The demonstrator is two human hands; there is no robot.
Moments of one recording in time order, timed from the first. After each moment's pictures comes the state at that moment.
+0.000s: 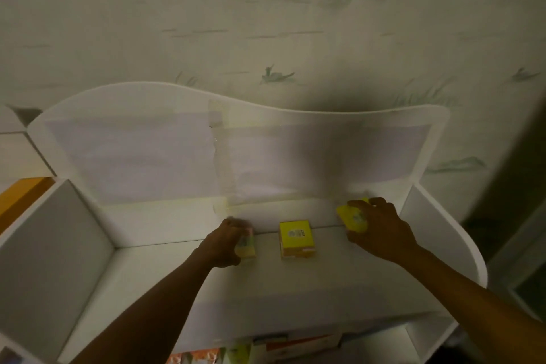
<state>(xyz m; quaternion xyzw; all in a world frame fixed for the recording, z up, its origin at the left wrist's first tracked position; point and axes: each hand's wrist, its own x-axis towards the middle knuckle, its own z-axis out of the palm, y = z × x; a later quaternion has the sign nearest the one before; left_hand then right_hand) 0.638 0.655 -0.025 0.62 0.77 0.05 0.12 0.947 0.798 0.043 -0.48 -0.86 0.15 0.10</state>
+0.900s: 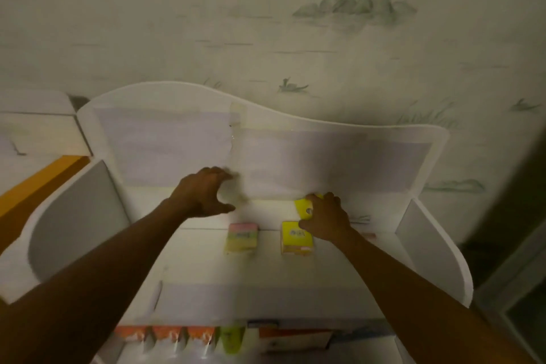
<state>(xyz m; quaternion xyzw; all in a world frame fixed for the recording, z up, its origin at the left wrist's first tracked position) 0.639 0.610 0.107 0.55 0.83 0.06 -0.03 0.859 0.780 0.045 -0.43 -0.88 0.17 0.07</state>
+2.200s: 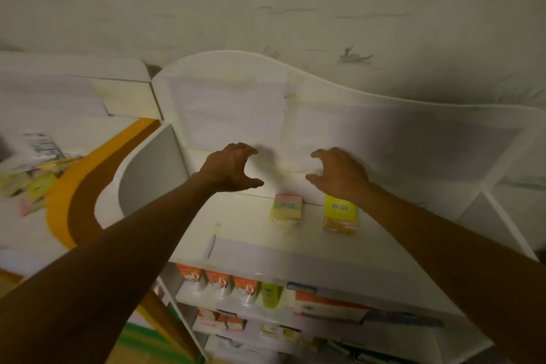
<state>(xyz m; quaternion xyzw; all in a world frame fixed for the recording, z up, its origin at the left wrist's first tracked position) 0.644 0.556 0.116 0.48 0.87 0.07 -0.01 0.805 0.738 0.099 -0.29 -0.94 0.13 0.07</state>
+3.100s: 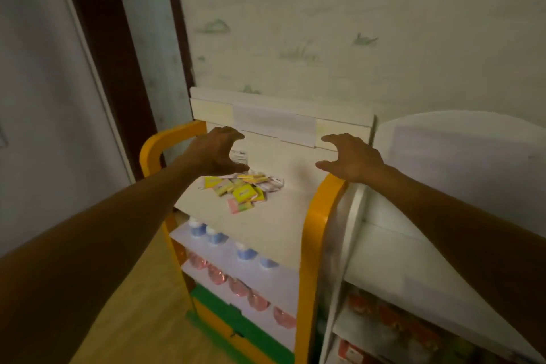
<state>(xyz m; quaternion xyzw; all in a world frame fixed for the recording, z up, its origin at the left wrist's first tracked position) 0.451 0.085 0.239 0.33 0.94 0.05 -0.13 0.565 0.356 0.224 -0.10 -0.98 0.12 0.12</state>
